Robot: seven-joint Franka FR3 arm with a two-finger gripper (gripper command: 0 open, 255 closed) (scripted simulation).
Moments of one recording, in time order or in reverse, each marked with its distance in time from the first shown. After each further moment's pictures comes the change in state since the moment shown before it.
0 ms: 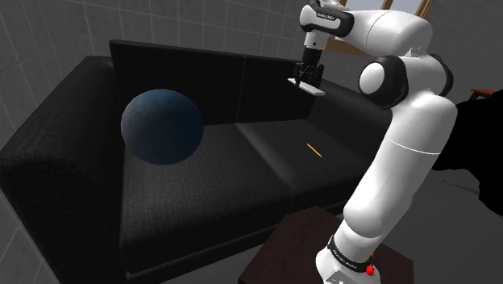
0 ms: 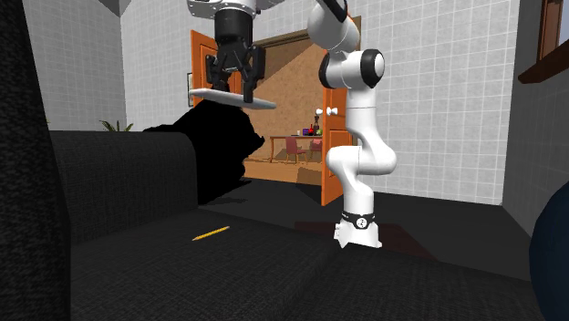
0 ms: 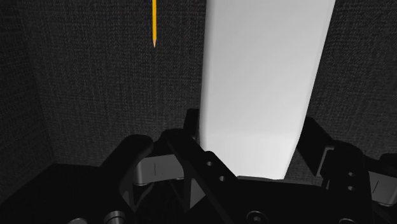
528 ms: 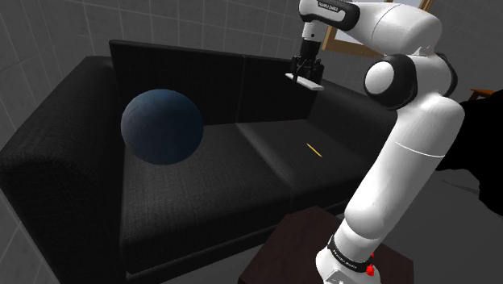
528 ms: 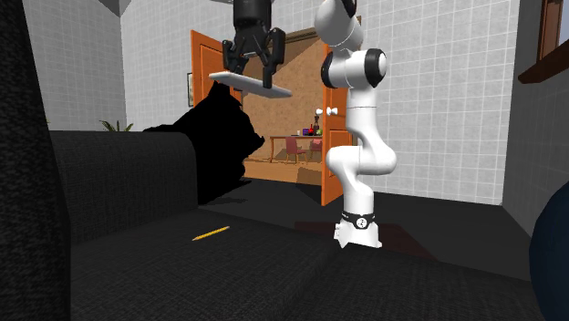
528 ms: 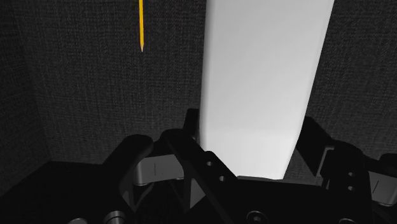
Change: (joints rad) arm 0.042 -0.044 0.031 0.024 -0.018 -0.066 0.068
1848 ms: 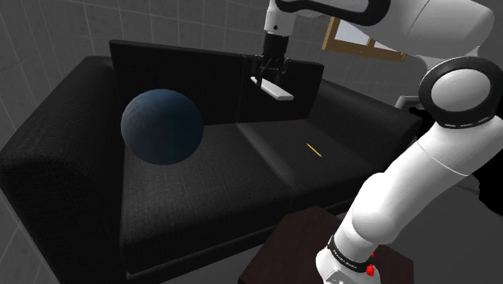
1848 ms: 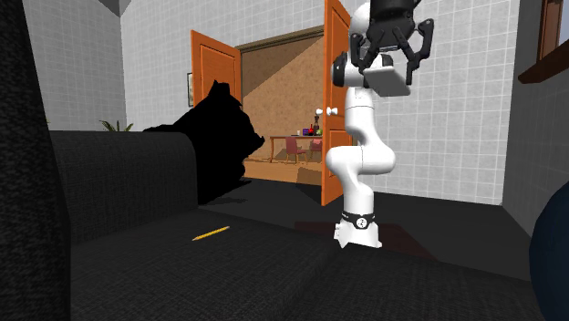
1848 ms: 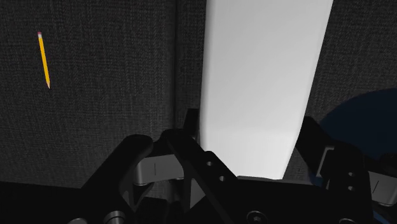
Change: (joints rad) arm 0.218 -0.274 0.310 -0.305 -0.031 0.026 0.525
